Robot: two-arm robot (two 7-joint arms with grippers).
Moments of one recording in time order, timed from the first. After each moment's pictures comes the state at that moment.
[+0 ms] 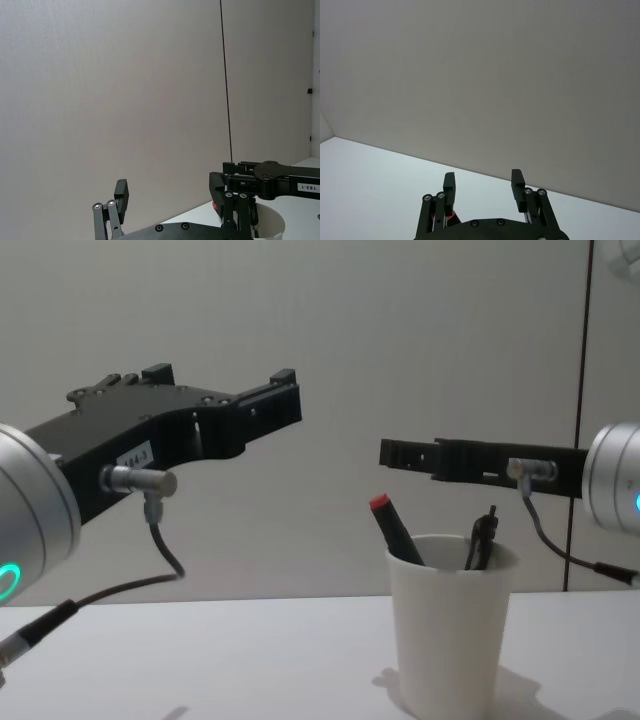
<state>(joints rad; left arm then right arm) 0.06 0.39 0.37 -1.96 -0.25 -0.08 0.09 0.34 0.38 -0.52 -1.66 0.61 0.23 0.04</state>
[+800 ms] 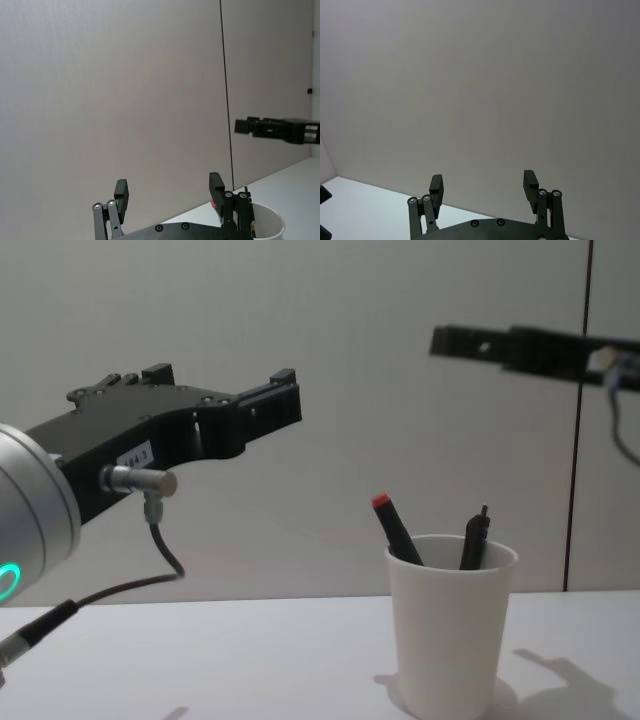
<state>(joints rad) 0.06 0.39 0.37 -1.96 -0.25 -0.08 0.09 0.30 0.47 -0.45 -1.79 0.70 0.15 0.02</state>
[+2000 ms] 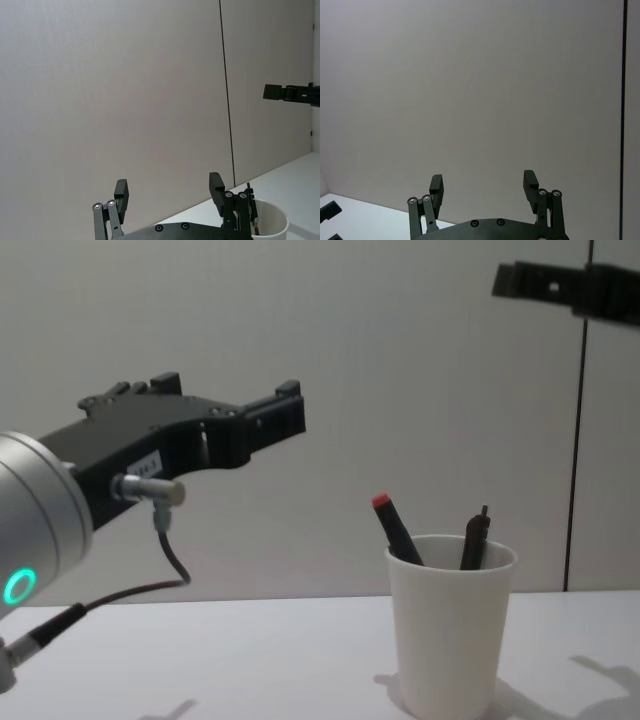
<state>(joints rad) 0.04 0.39 0.37 -1.93 -0.25 -0.08 0.08 0.23 0.55 -0.38 -1.89 0.74 0.10 -0.01</state>
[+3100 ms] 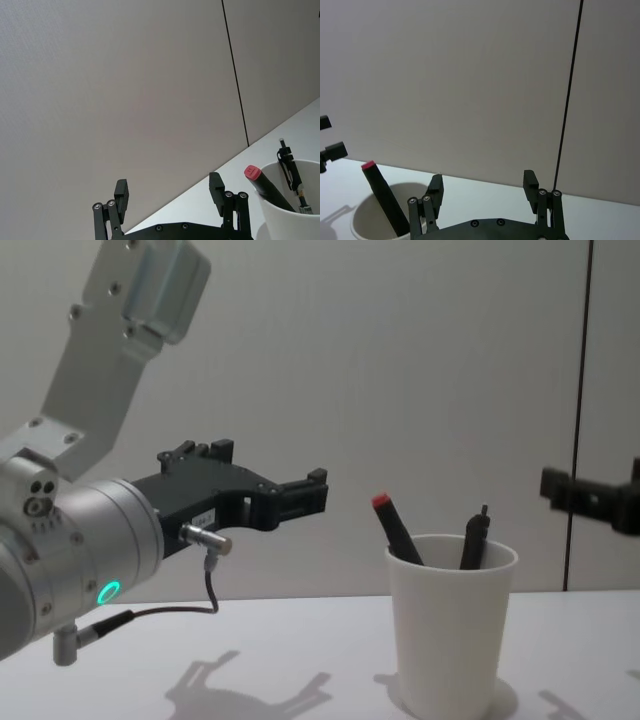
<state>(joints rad) -0.23 0.38 0.45 -1.63 -0.20 0.01 -0.01 0.00 0.35 -0.24 -1.77 0.32 0.04 0.06</state>
